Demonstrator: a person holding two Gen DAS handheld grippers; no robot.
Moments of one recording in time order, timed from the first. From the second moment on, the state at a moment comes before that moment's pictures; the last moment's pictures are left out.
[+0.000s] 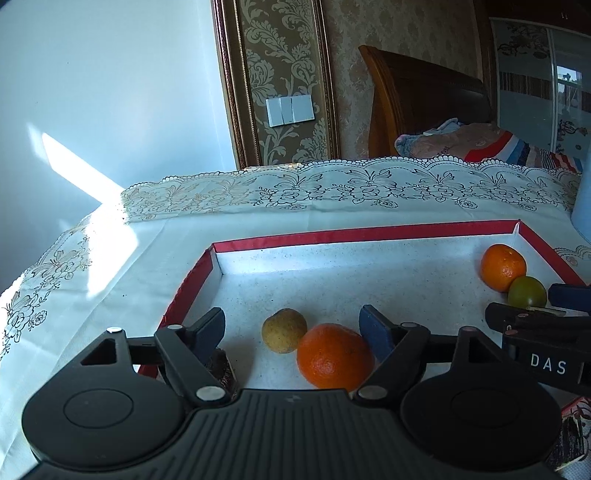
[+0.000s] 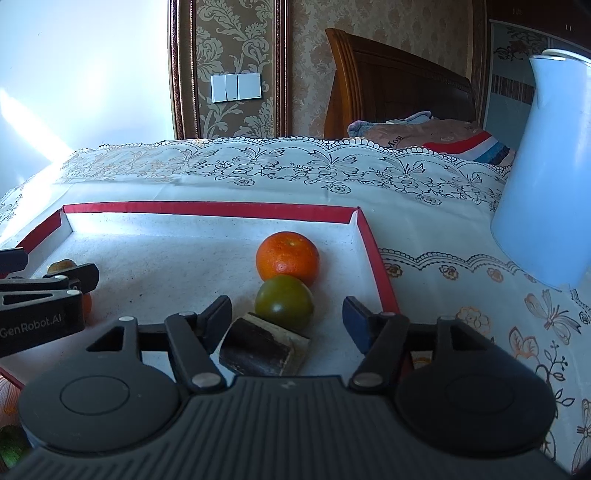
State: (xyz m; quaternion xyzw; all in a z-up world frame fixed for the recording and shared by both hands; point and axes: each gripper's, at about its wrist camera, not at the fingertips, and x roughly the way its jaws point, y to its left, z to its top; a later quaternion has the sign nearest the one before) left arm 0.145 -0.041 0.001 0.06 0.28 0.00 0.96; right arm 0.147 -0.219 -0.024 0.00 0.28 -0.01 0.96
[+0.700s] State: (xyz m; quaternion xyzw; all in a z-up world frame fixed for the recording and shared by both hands) left arm 0.145 -0.047 -0.004 0.08 0.29 -0.02 0.95; right arm 0.138 -0.223 -0.018 0.01 0.27 -0.01 0.96
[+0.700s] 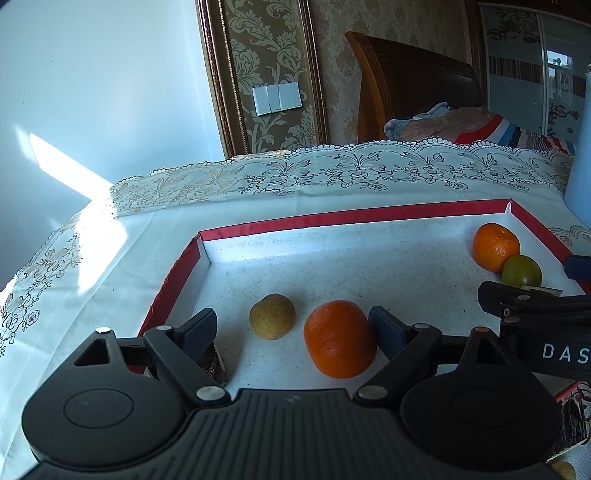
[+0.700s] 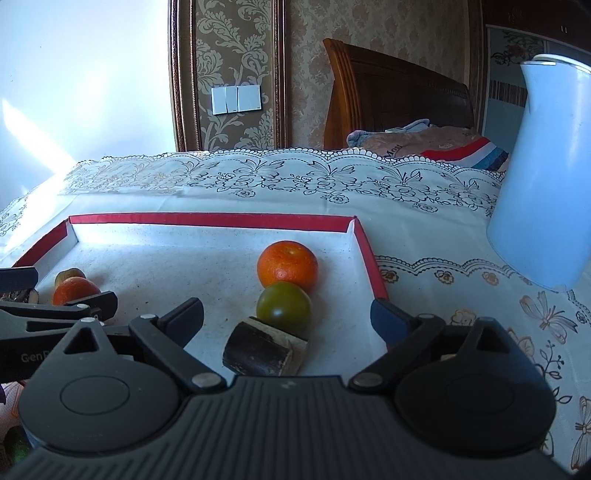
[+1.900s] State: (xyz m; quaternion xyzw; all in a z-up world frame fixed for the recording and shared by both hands) left arm 0.115 -0.030 0.003 0.05 0.28 0.00 0.96; right arm 0.100 -0.229 -0.007 0.03 0.23 0.01 0.97
